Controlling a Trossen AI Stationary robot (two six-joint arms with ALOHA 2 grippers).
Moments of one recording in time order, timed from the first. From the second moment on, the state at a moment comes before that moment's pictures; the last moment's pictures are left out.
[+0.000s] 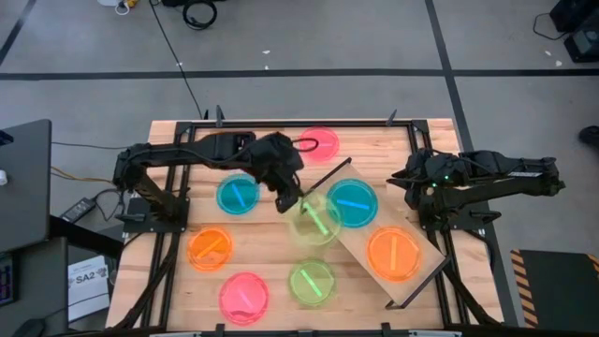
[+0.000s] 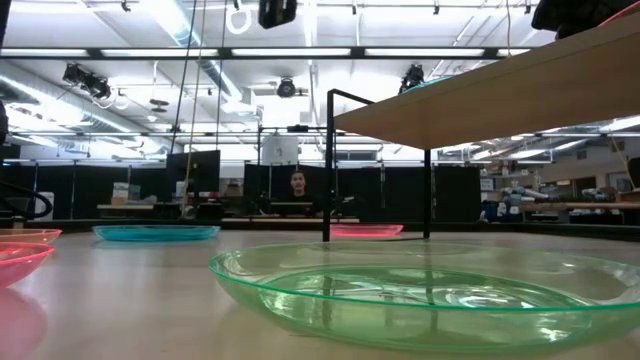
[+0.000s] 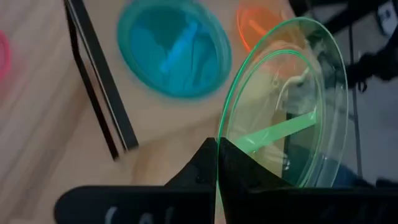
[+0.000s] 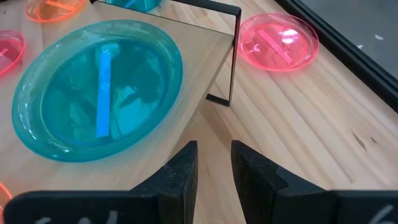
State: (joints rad) left arm 0.05 1.65 1.73 -0.85 0.20 -0.43; right arm 0.04 0.51 0.72 -0.95 0.29 0.37
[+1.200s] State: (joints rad) left arm 0.16 1.95 1.73 -0.46 0.18 -0.51; right arm 0.04 0.51 0.72 -0.94 0.29 0.37
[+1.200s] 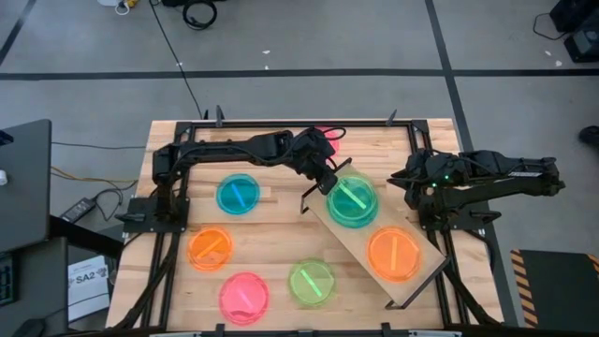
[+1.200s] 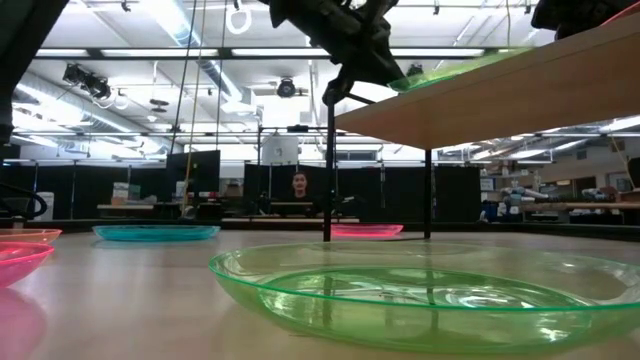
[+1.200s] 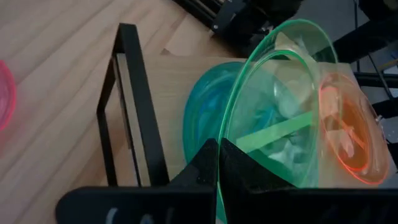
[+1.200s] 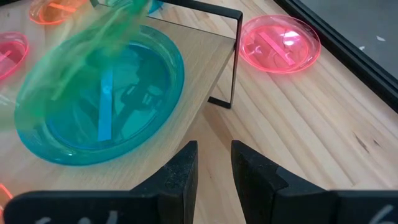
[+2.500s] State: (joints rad) left arm 0.16 1.94 1.73 -0.45 0.13 -0.51; right arm 0.04 0.51 0.72 -0.94 0.29 0.37
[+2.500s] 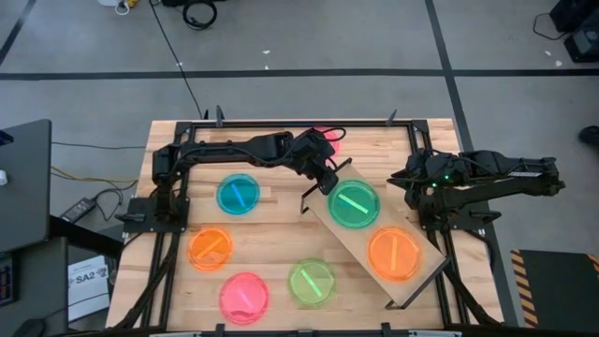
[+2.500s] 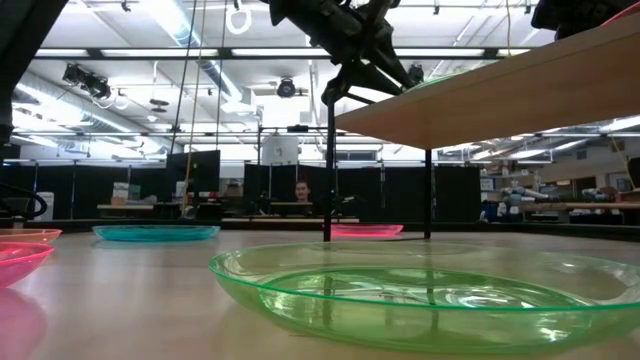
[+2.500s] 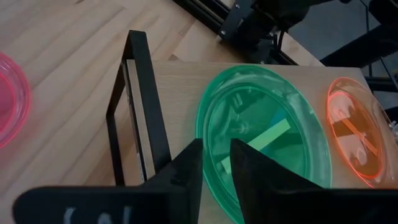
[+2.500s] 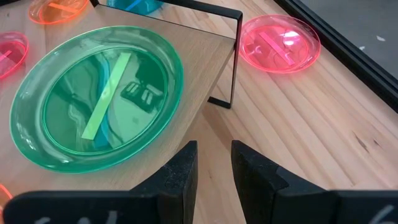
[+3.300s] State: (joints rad) left arm 0.16 1.91 1.73 -0.49 0.15 -0.40; right arm 0.04 0.51 0.72 -0.94 0.29 0.37
